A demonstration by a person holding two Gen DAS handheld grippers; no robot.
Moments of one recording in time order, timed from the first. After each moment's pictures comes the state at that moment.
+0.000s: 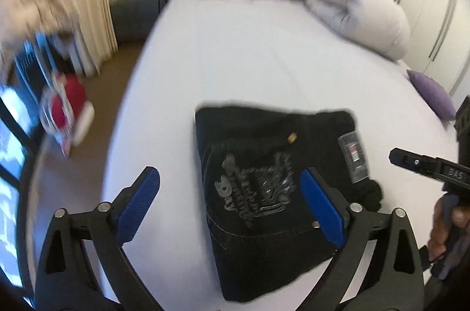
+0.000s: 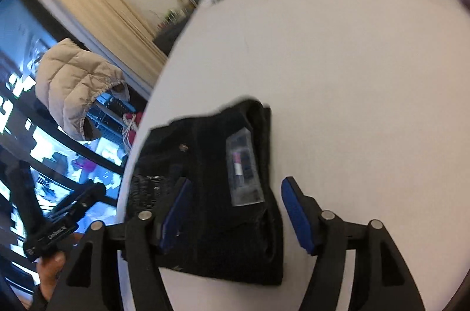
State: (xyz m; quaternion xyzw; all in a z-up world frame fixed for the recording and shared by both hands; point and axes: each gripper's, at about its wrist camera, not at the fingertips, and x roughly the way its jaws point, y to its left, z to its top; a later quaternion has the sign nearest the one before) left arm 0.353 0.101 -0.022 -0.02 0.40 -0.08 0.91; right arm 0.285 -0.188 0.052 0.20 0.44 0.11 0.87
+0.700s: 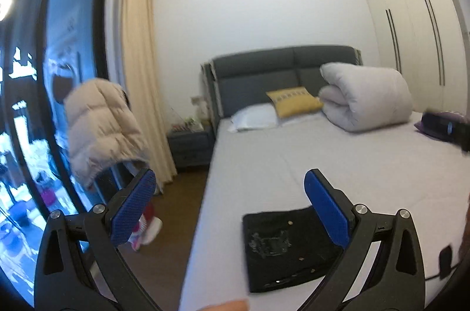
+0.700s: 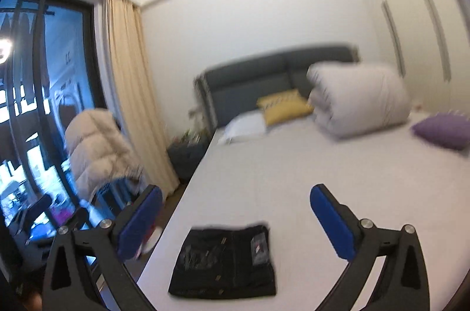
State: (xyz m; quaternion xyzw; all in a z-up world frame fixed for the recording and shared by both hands) left arm 0.107 0.016 0.208 0.08 0.10 0.04 0.99; right arm 0.089 -0.164 0.252 0.11 0.11 0.03 0.99
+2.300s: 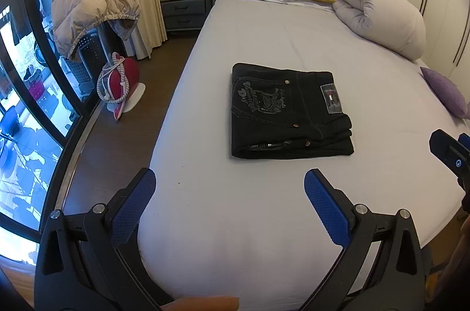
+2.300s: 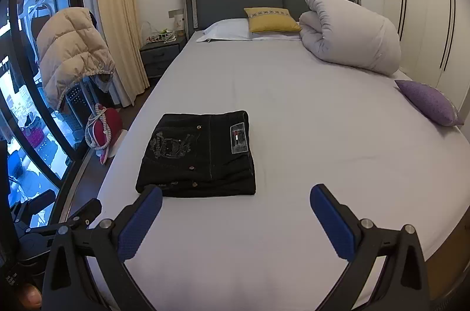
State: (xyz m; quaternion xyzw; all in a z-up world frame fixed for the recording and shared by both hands) left arm 0.142 0.016 0.068 -0.02 0.43 0.03 0.90; right arm 0.085 -0.114 0.171 0.02 0.37 -0.01 0.93
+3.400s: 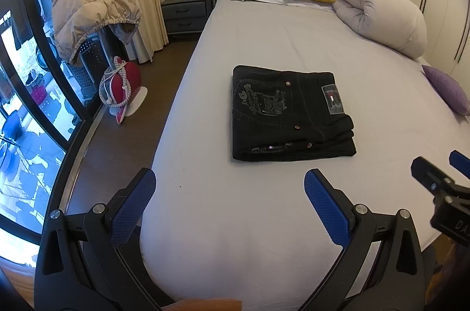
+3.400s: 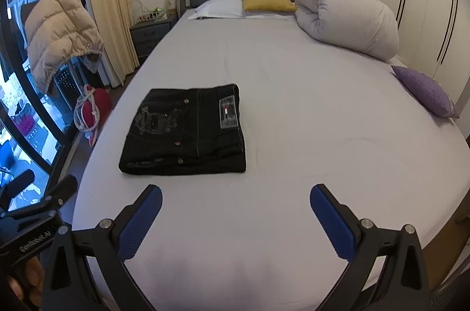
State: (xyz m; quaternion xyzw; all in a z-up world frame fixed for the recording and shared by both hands) left arm 0.141 0.015 0.062 -0.01 0.42 0.04 0.91; right arm 0.088 -0.114 0.144 0.01 0.43 -0.03 0.90
